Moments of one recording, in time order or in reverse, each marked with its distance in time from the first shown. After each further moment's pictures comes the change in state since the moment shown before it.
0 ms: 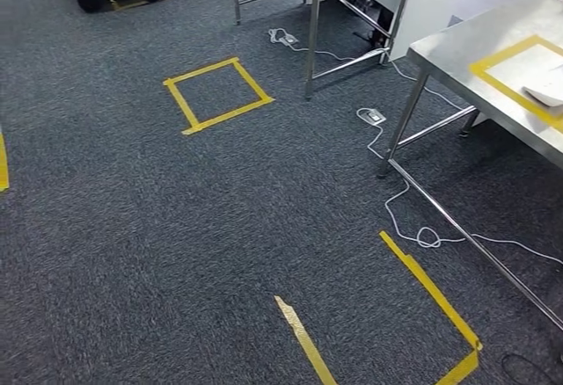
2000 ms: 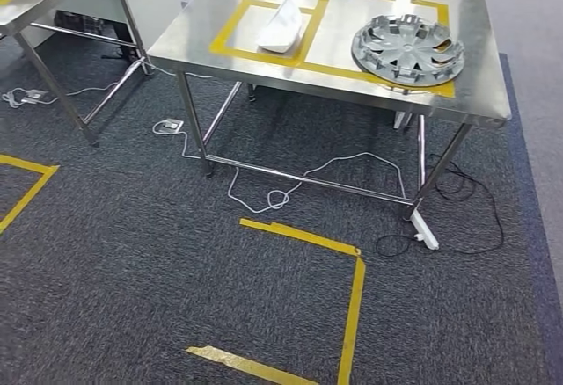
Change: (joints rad) left arm -0.051 0.102 0.029 0.090 -0.237 0.093 -0.068; right arm 0.296 0.053 0.302 -0.371 -0.327 -0.066 0.326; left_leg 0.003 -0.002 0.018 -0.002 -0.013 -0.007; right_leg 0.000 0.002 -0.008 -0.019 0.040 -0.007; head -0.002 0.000
